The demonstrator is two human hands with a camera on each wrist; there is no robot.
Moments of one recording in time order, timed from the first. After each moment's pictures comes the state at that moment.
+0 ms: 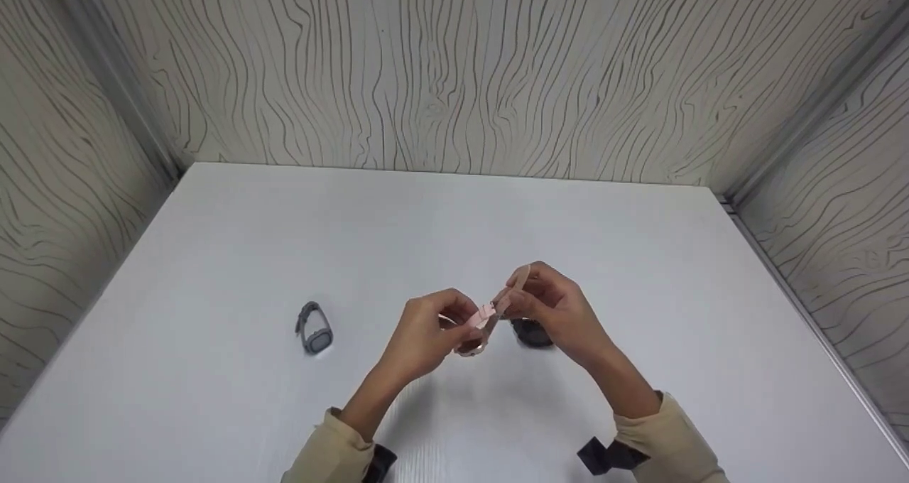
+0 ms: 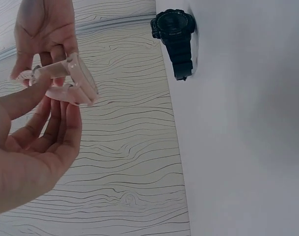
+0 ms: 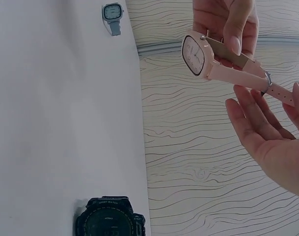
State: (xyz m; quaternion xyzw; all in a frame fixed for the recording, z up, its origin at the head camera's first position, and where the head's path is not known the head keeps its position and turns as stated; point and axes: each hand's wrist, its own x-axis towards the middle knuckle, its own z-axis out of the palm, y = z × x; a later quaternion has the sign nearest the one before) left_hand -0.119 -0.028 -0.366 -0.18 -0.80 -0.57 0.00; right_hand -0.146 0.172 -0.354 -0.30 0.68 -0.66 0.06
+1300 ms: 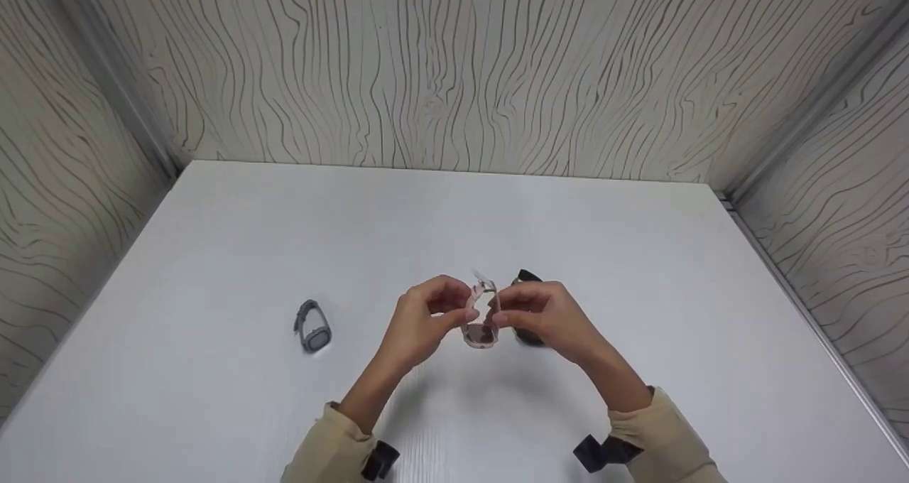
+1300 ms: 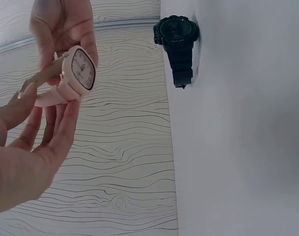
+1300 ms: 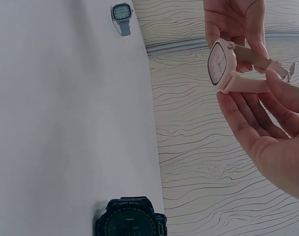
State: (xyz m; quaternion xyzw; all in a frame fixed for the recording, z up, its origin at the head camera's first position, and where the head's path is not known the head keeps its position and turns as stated) left_hand -0.125 -0.031 -0.367 -0.13 -0.77 -0.62 0.00; right_hand -0.152 0.175 -0.365 -0.27 0.73 -0.61 0.13
